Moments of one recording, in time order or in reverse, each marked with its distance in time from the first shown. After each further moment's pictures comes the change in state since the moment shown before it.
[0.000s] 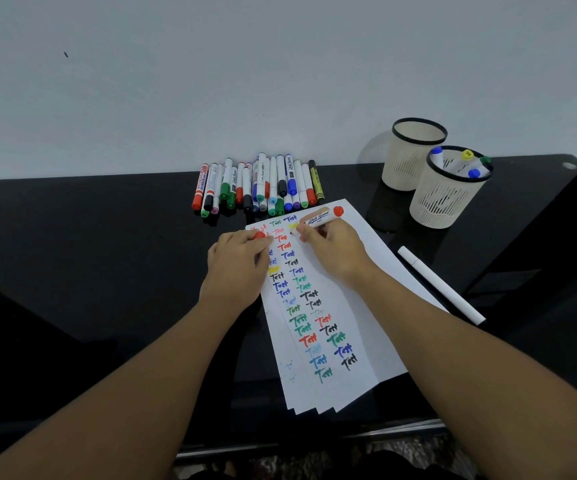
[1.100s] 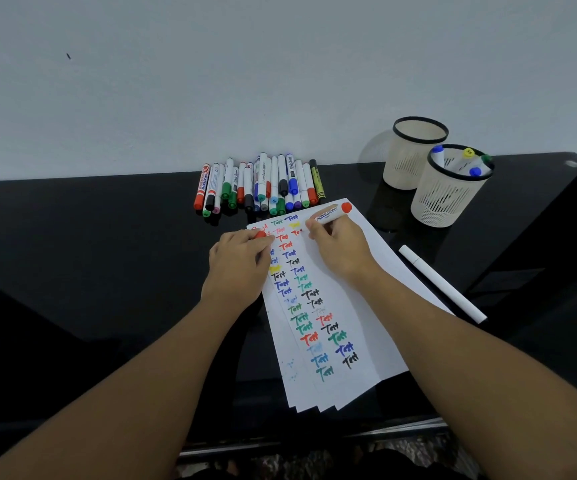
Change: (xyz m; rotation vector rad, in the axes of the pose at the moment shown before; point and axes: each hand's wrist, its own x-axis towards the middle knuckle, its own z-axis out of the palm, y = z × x) left_hand 0.000 -0.001 0.000 -0.007 0.007 0.006; right_hand -0.004 -0.002 -0.003 0.008 0.066 0.046
